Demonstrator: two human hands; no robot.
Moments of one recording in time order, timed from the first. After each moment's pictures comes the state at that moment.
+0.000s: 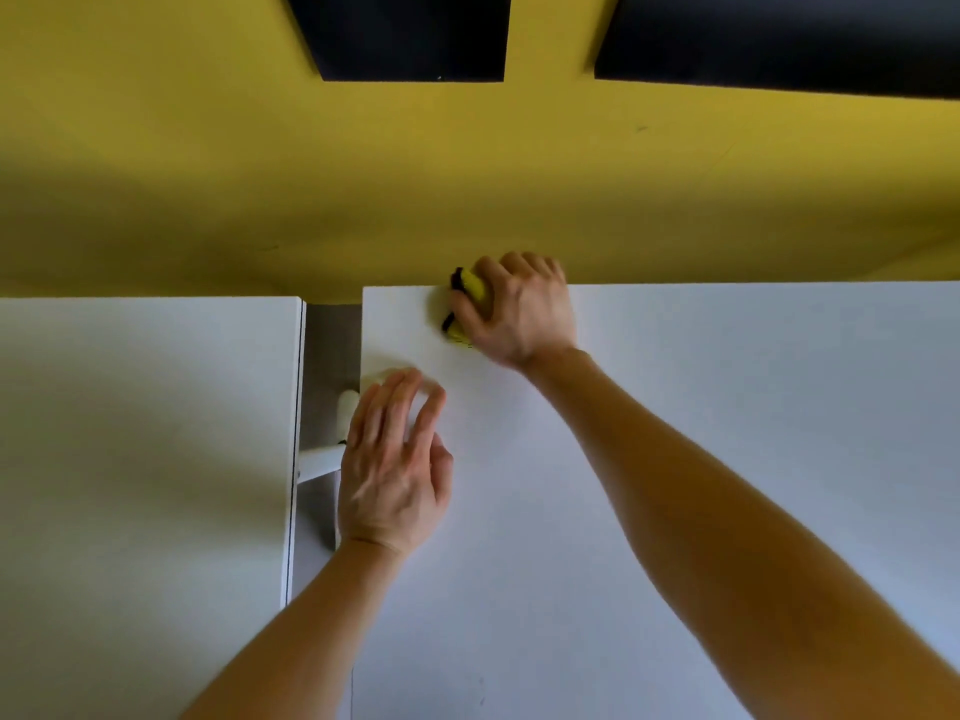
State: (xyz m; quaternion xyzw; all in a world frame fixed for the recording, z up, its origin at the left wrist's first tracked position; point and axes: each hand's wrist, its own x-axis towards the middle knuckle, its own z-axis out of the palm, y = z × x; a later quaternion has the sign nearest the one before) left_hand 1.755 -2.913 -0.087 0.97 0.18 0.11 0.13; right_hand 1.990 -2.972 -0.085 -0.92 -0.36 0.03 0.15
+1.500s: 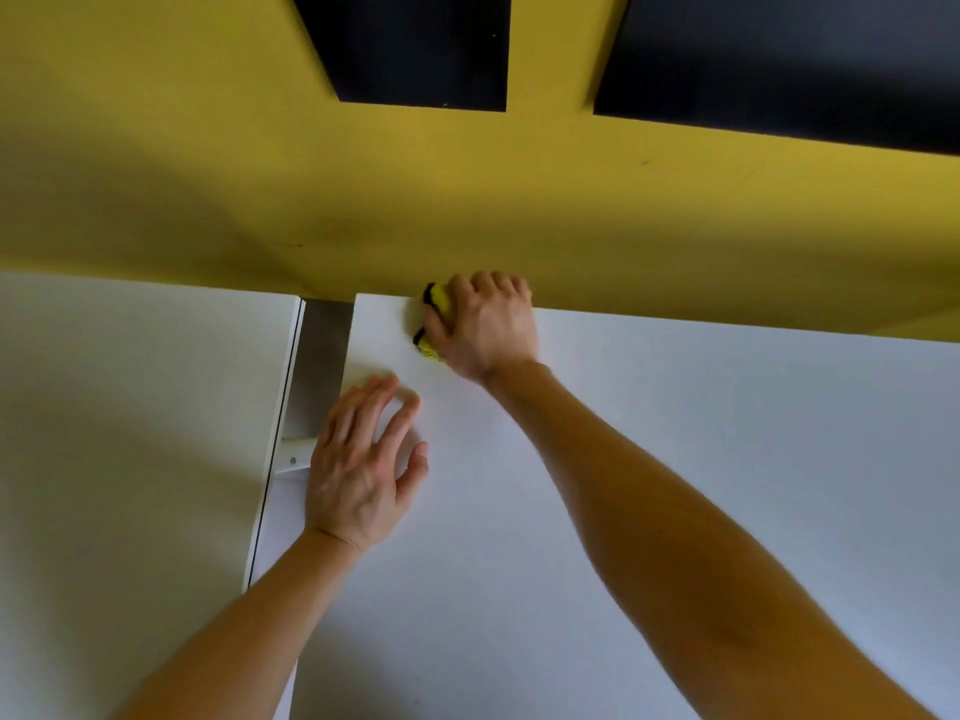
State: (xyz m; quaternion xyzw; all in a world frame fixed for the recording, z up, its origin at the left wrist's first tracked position) left_hand 1.755 -2.913 -0.083 0.97 0.19 0.11 0.08; right_hand 1.987 -2.959 -0.089 -0.90 -0.40 0.04 0.13
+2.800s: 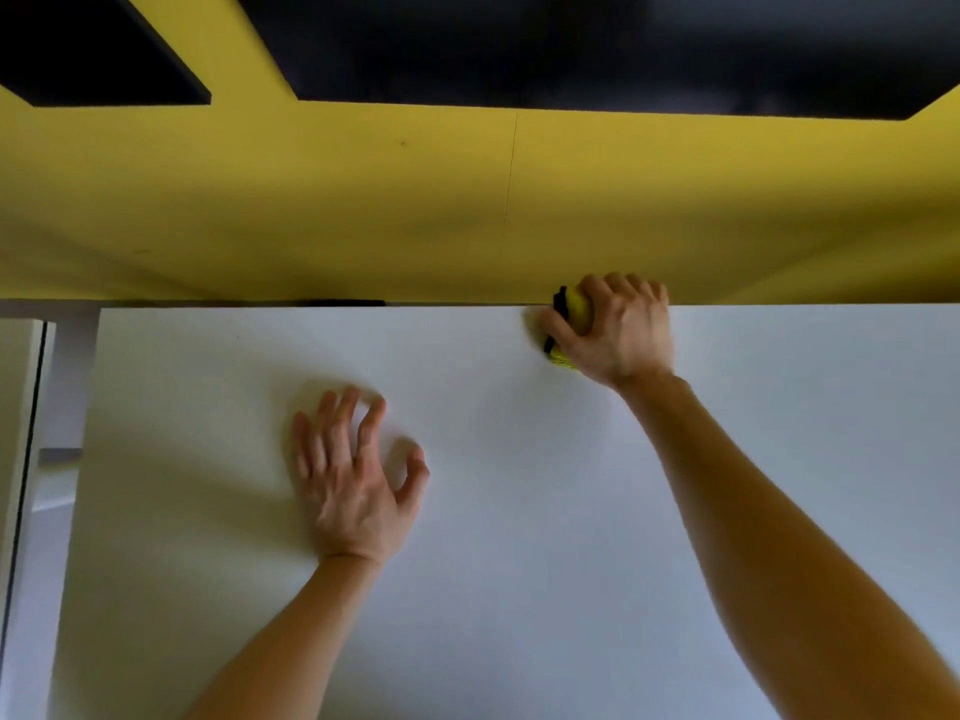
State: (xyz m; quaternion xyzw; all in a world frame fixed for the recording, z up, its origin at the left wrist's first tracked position) left_hand 1.890 -3.140 -0.091 0.94 0.33 0.10 0.06; right_hand 2.190 -3.302 -0.083 -0.95 -0.29 0.05 0.09
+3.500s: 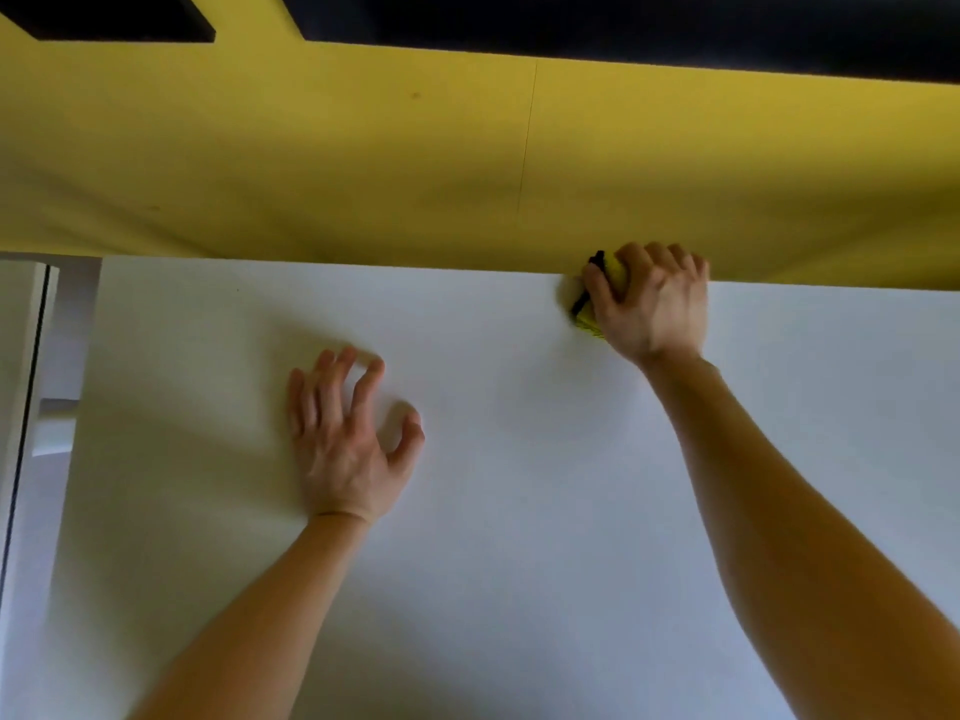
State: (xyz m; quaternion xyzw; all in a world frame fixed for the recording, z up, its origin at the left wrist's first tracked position) left_hand 1.896 -3.136 -0.090 0.94 0.32 0.13 0.07; right_hand 2.200 -3.314 -0.094 -0.96 -0.25 0.00 0.12
